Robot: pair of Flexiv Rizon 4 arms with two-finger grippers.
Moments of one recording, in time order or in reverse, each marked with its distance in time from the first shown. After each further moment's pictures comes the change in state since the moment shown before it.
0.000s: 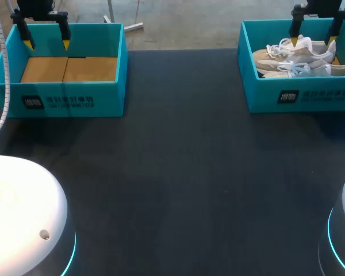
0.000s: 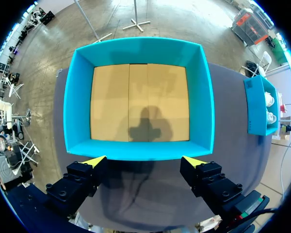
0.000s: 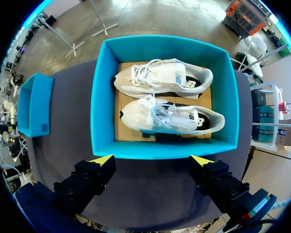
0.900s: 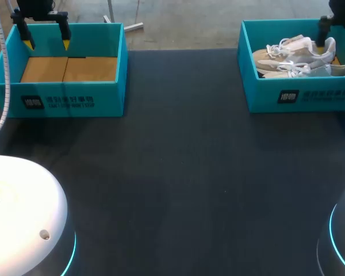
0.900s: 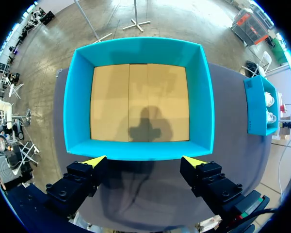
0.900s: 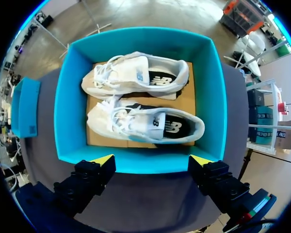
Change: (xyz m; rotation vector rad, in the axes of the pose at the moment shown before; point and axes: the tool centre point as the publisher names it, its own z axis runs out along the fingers) left arm 0.000 0.000 0.000 0.000 0.000 0.000; right arm -0.086 0.013 0.042 -0.003 -0.020 -0.001
